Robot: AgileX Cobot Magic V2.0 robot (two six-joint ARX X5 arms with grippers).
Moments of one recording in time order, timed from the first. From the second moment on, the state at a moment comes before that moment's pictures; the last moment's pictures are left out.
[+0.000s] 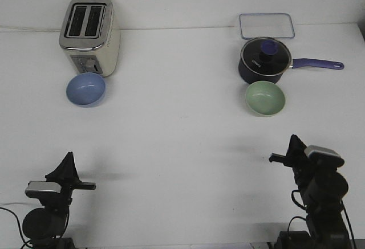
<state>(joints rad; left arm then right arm) 0.00 0.01 0.03 0.16 0.05 0.01 -0.02 0.49 0.54 -0.31 0.00 0.36</state>
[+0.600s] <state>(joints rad) 0.00 0.01 0.03 0.16 0.05 0.01 -0.11 1.48 1.29 -0.67 0.00 0.17</state>
